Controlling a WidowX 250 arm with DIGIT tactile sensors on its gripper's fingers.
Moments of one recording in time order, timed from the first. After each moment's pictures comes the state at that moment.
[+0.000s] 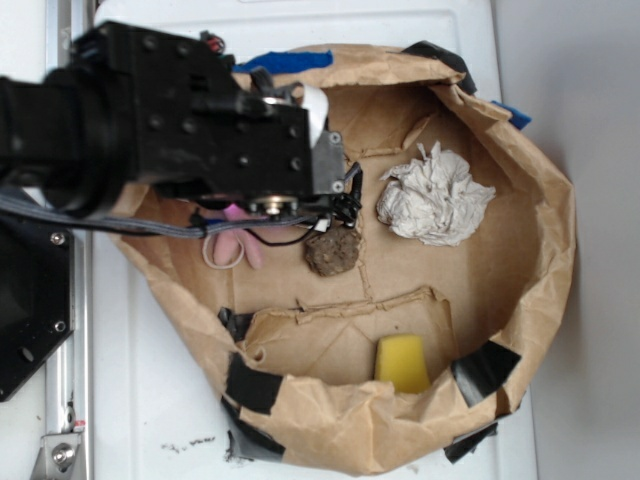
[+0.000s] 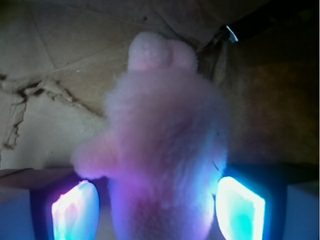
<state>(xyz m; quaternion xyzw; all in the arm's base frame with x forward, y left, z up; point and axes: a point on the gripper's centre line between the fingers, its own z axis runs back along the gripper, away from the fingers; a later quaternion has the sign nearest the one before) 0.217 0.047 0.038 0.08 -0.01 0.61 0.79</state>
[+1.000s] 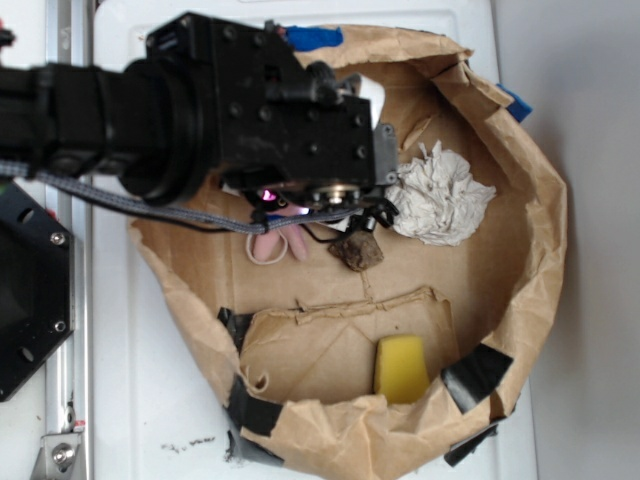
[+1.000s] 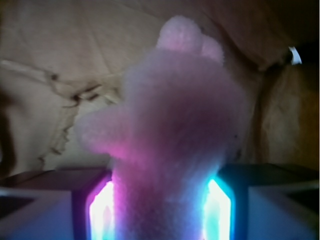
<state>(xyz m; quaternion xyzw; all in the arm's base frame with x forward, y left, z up) 0.240 0.048 0.040 0.07 0.00 0.55 0.83</state>
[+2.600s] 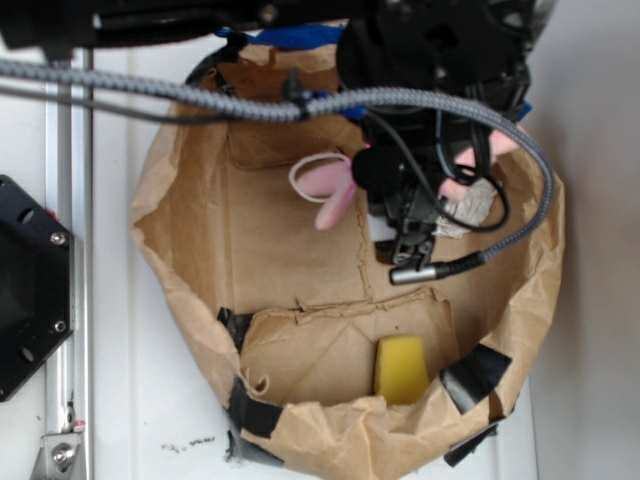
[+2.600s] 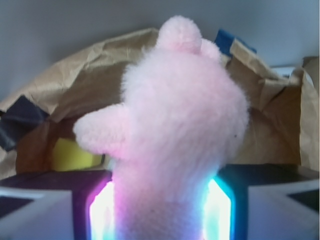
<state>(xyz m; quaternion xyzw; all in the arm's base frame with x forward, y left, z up) 0.282 0.028 0.160 -0.06 -0.07 0.02 1.00</state>
